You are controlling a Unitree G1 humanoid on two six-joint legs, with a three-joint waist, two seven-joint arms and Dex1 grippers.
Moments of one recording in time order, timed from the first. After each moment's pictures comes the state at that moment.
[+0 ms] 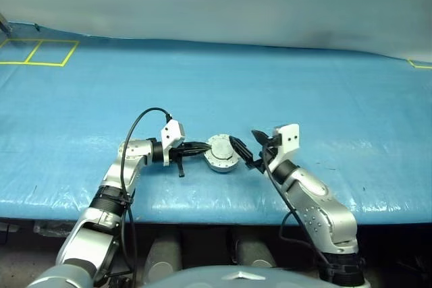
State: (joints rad) left arm -0.42 0.36 -0.18 0.42 -0.20 -0.01 -1.16; right arm 0.05 -0.13 -0.06 -0.41 0.49 0.64 0.35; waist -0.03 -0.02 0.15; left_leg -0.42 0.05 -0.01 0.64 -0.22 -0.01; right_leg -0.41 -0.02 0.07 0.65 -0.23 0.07
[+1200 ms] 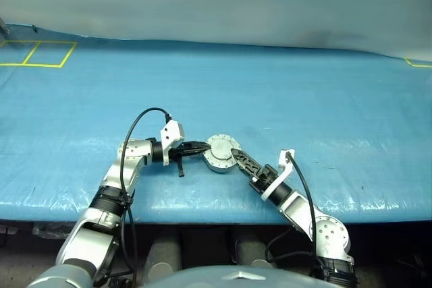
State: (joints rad) left arm -0.42 0.36 -0.18 0.43 -0.20 -0.05 -1.15; right arm 0.09 -0.02 -0.20 -0.14 1.03 0.85 0.41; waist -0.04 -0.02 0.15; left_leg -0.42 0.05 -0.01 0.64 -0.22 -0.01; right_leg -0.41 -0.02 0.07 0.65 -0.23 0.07
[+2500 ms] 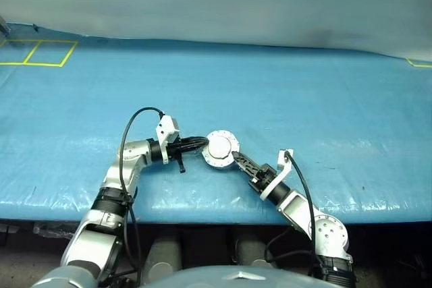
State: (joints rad) left arm -0.41 0.32 -0.10 0.43 -0.30 0.06 -1.14; right arm 0.08 -0.02 -0.21 -0.13 1.07 0.85 0.39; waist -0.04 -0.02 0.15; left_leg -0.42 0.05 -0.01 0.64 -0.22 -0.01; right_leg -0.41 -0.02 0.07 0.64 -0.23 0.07
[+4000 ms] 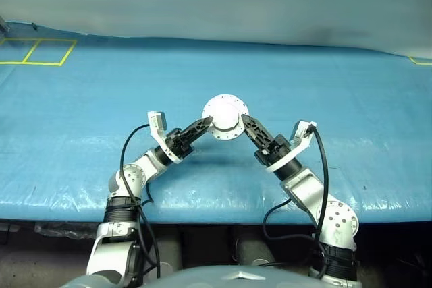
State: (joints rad) left arm -0.35 0.09 0.17 0.25 -0.93 0.81 -0.98; right arm -0.02 -0.01 -0.22 -0.31 1.31 0.76 0.27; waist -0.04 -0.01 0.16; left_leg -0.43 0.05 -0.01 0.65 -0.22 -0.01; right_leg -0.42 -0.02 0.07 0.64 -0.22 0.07
